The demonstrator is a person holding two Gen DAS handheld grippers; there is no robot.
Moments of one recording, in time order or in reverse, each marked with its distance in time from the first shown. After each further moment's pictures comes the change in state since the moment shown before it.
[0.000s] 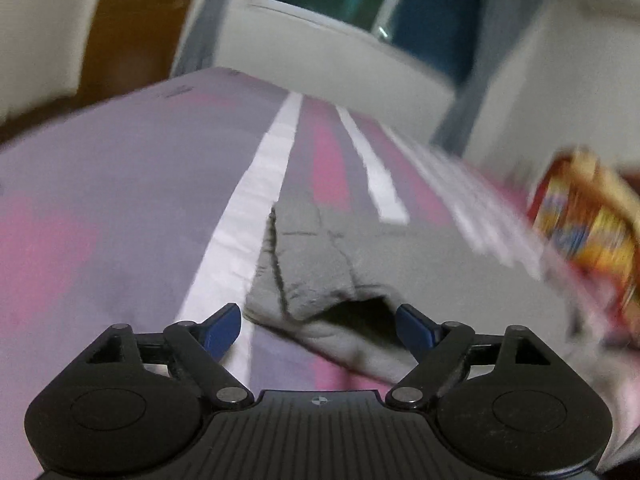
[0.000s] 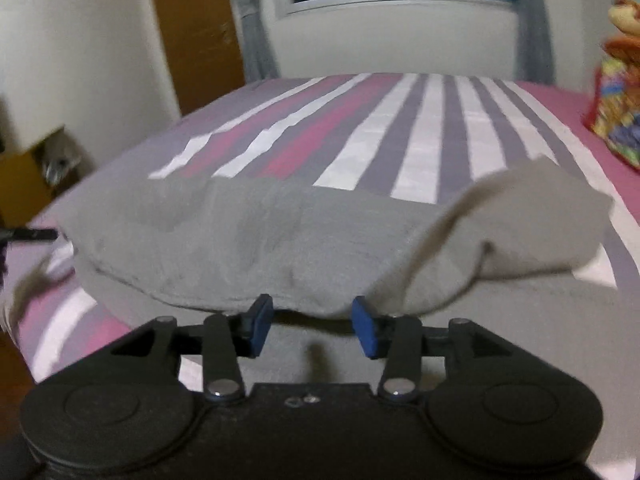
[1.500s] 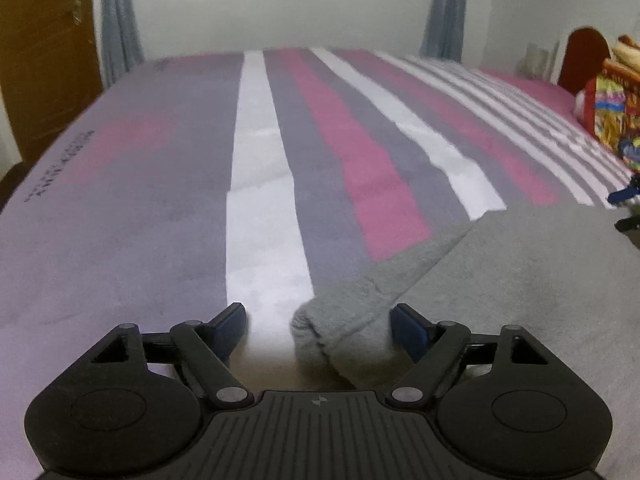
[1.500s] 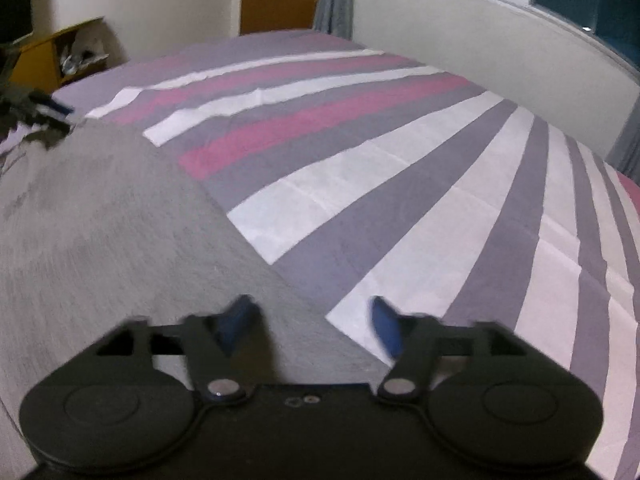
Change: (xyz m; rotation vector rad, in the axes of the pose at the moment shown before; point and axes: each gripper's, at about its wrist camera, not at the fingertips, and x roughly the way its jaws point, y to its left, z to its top) left arm 0.294 0.001 0.180 0.433 0.269 0.097; right arm 0.278 -0.103 0.176 -0.467 0.211 0.117
